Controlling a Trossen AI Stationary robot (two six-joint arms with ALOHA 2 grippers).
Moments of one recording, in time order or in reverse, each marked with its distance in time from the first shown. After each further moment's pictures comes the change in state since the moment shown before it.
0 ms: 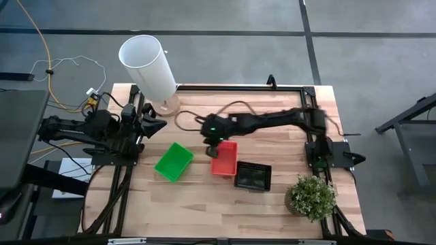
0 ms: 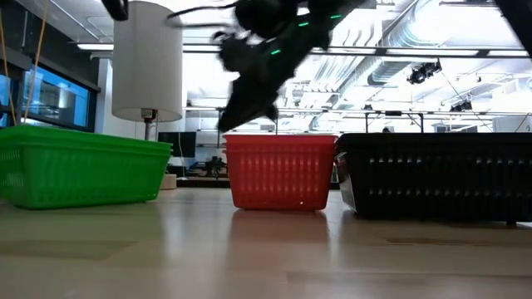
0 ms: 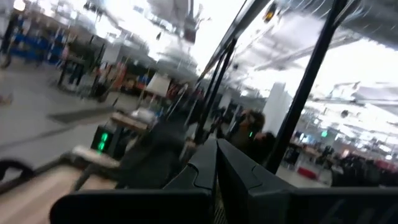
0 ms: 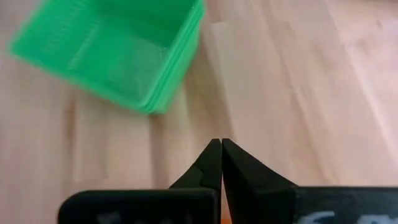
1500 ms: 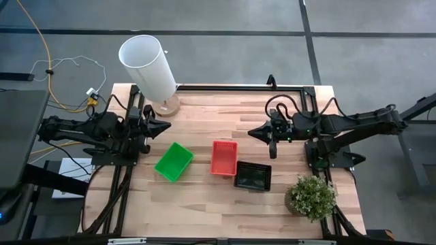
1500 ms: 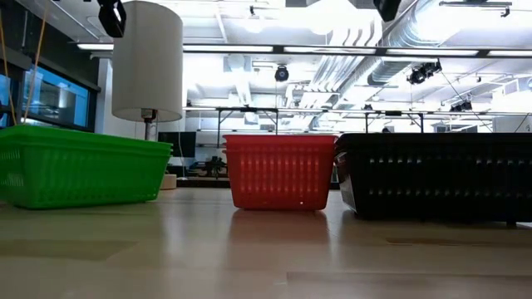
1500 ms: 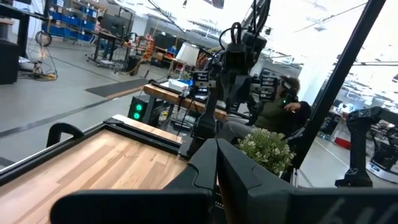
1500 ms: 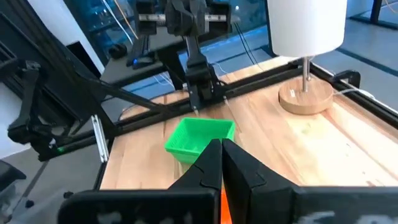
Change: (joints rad) left arm 0.000 -0.013 0.000 -0.204 -0.077 0.032; right arm 0.215 -1.055 -0.688 0.264 0.284 0.201
